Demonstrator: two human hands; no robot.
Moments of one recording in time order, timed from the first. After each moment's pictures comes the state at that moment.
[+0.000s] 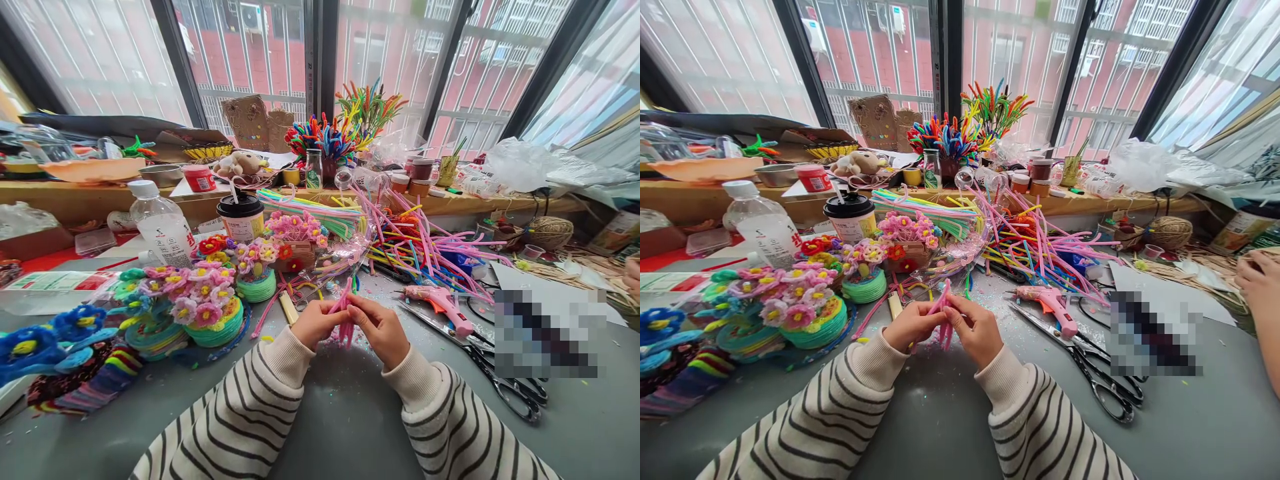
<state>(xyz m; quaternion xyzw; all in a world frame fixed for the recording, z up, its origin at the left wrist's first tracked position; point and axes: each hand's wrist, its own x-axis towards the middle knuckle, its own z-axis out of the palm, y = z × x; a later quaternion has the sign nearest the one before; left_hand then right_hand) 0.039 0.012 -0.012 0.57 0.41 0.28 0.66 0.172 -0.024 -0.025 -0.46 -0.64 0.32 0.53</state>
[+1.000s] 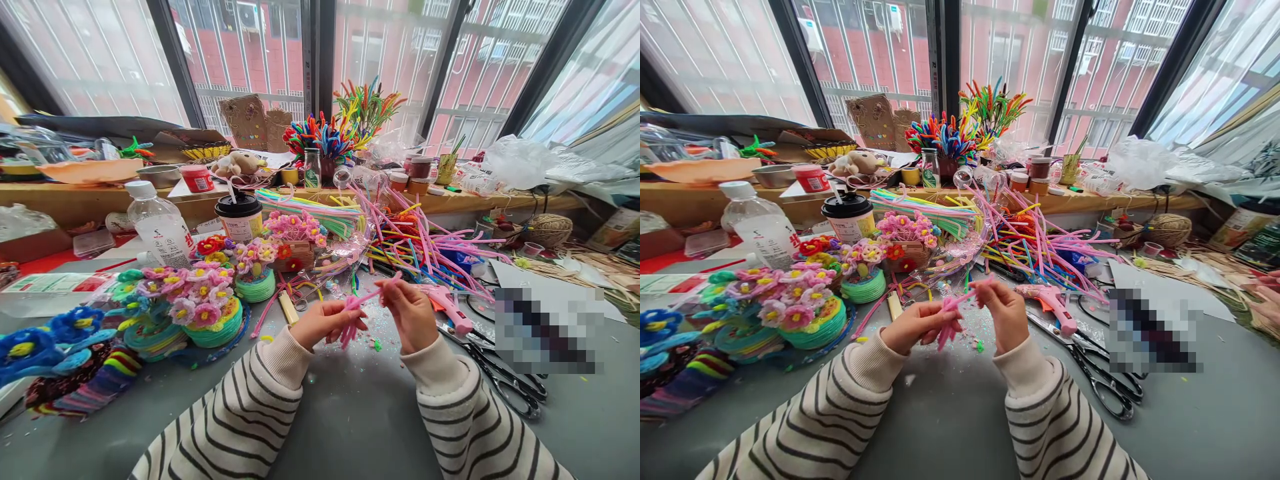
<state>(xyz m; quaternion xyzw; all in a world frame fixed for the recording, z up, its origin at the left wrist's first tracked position) 0.039 0.009 -0.009 0.59 0.31 0.26 0.70 0.195 -0.019 -0.008 -0.36 -0.44 0.44 0.70</state>
